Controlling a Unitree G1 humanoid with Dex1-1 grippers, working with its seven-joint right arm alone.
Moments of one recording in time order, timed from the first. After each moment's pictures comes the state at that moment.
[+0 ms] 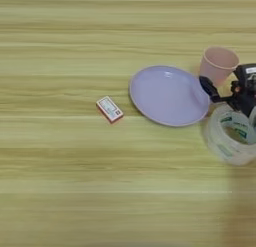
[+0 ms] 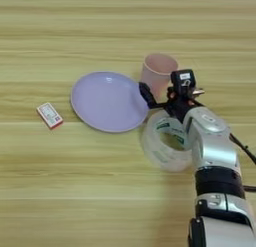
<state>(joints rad) -0.38 -0.43 -0.24 0.49 0.17 0.14 0.46</state>
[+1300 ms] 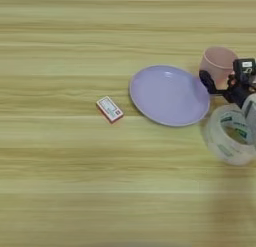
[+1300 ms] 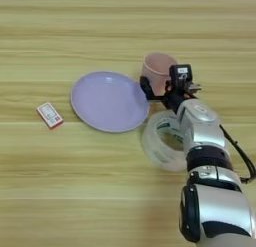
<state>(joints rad) -0.58 -0.43 -0.24 0.86 0.15 -0.01 0.40</state>
